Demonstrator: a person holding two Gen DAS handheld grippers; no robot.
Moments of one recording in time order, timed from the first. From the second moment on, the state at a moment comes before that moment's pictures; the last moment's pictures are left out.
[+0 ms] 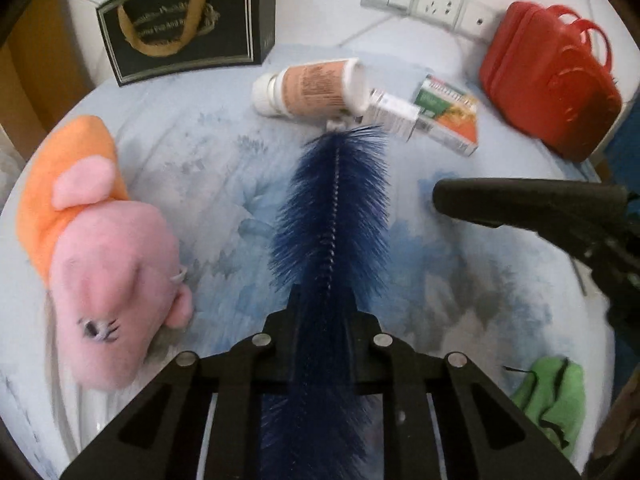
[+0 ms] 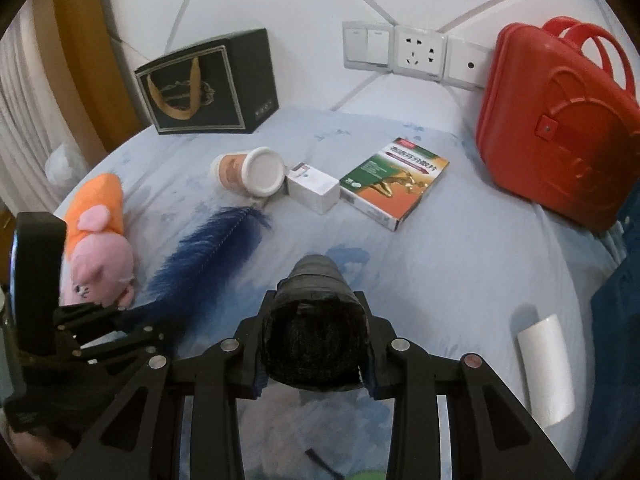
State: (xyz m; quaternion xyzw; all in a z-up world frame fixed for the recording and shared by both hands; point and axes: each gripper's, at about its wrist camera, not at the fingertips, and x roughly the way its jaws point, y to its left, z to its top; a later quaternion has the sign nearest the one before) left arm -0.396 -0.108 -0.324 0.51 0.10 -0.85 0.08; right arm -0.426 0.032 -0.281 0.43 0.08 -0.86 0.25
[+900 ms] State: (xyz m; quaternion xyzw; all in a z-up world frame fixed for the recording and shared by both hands) left arm -0.234 0.019 -0.097 0.34 0.05 -0.94 0.03; right arm -0.235 0.141 -0.081 0.25 0.07 -0.94 0.21
